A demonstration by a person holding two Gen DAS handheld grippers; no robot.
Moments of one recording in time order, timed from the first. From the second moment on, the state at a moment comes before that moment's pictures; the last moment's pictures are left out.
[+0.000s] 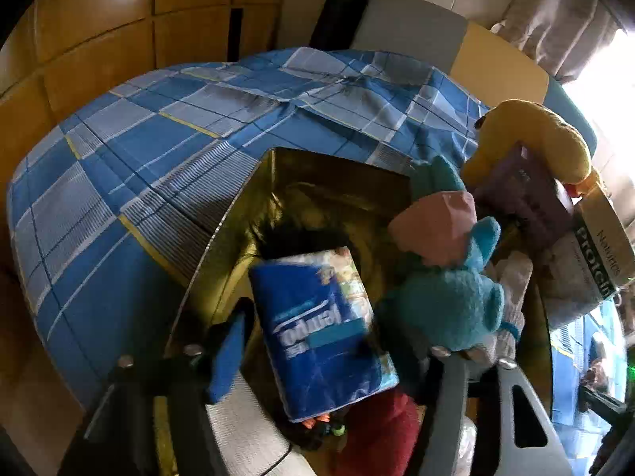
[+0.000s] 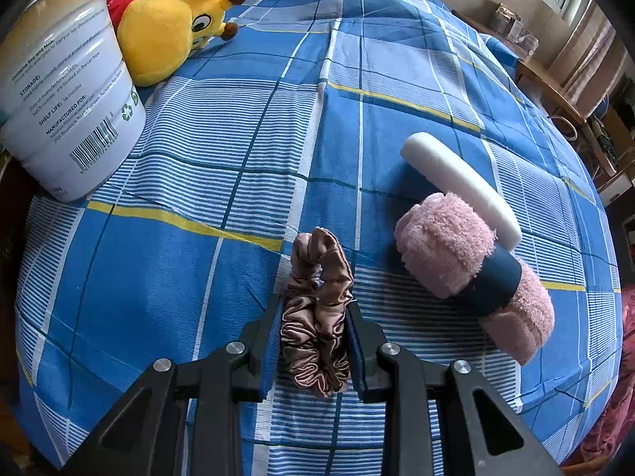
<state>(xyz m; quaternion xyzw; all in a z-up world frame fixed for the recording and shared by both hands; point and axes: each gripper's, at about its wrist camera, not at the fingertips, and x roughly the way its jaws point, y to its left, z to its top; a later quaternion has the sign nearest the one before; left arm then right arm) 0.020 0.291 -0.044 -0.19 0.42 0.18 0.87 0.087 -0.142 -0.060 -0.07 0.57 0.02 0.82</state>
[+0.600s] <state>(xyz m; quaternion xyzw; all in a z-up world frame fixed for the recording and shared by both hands) -0.020 0.241 0.001 -0.12 0.35 0.14 0.92 0.087 -0.142 -0.060 -0.07 0.57 0.02 0.82</state>
